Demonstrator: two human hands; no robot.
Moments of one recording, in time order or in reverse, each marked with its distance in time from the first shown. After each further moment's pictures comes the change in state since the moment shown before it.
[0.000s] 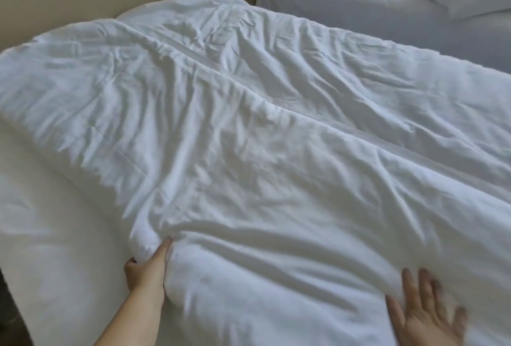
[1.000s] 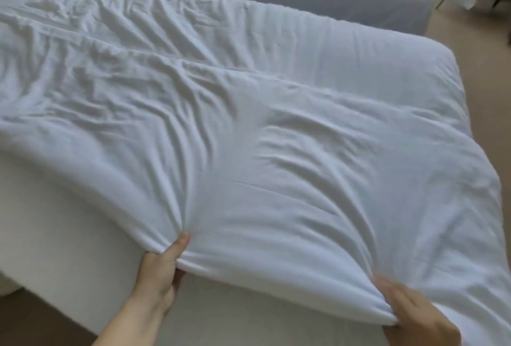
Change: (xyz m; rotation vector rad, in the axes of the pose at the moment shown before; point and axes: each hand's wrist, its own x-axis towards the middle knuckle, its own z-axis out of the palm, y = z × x) left_hand -0.426 -0.272 -0.078 -0.107 -0.703 0.031; right_hand -0.335 0.400 -0.028 0.363 0.645 -0.133
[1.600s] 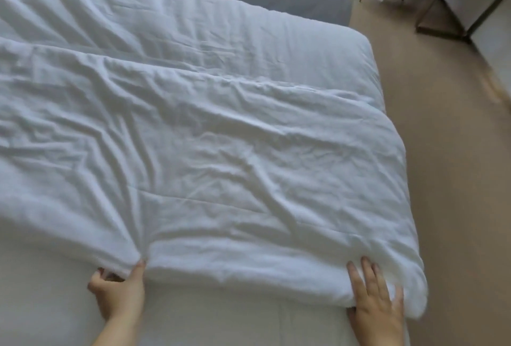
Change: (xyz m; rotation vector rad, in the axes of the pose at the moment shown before) left_hand 0.000 -0.054 0.011 0.569 0.341 0.099; right_hand -0.079 0.096 0.017 -0.341 -0.201 0.158
